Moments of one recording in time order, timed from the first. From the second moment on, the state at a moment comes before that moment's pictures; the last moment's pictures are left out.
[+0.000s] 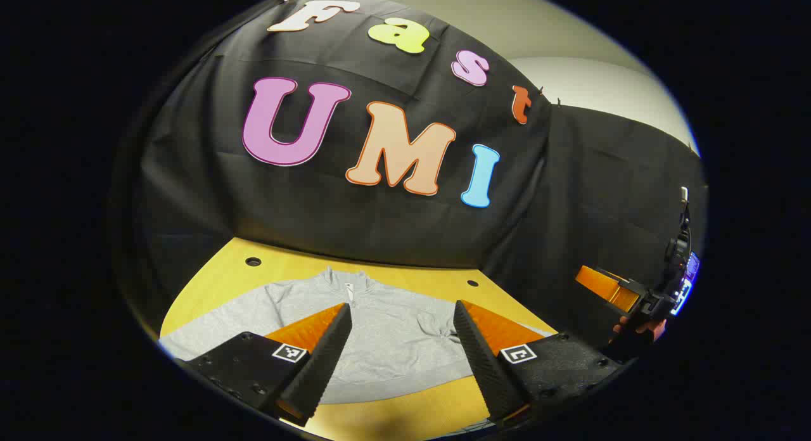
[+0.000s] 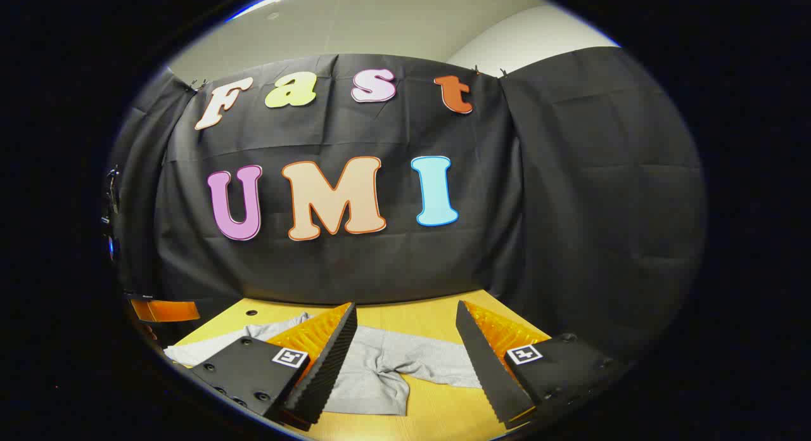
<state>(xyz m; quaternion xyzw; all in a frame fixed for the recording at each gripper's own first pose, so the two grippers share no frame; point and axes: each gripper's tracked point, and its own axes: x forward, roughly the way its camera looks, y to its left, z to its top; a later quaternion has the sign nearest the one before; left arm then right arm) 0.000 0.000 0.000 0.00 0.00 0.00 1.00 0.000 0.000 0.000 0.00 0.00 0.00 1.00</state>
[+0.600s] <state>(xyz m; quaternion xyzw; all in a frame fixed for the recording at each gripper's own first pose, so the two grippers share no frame) -0.025 0.008 0.000 0.01 -0.01 0.03 1.00 -0.010 -0.046 -0.024 0.00 0.04 -0.03 1.00</state>
